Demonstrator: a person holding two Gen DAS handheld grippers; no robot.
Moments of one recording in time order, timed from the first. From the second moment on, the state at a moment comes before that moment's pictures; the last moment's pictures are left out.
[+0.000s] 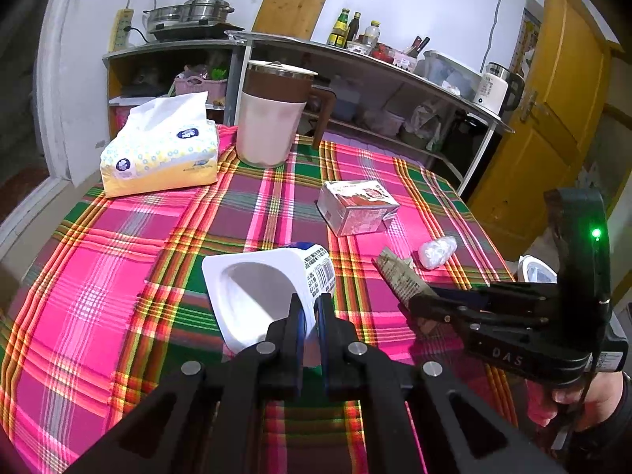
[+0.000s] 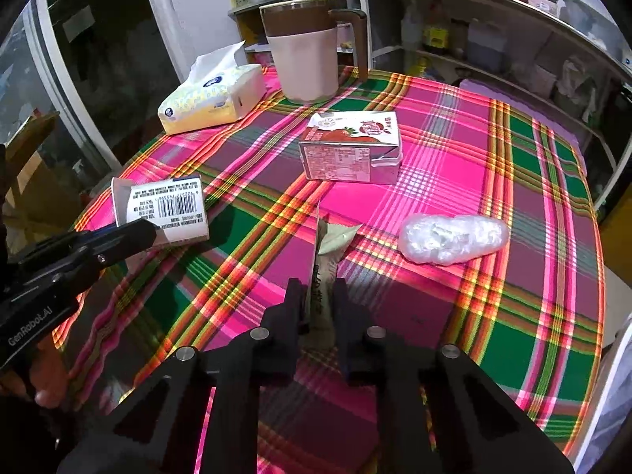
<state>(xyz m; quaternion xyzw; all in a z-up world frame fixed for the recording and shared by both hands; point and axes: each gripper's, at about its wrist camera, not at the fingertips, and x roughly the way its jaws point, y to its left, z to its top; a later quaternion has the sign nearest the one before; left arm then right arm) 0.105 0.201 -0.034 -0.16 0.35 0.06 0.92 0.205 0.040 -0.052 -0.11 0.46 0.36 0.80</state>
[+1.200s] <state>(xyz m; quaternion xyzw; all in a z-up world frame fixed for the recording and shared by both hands) 0.060 0.088 -0.012 -0.13 0.35 -0.02 0.93 0.114 -0.076 -0.014 -0.04 0.43 0.33 0.84</state>
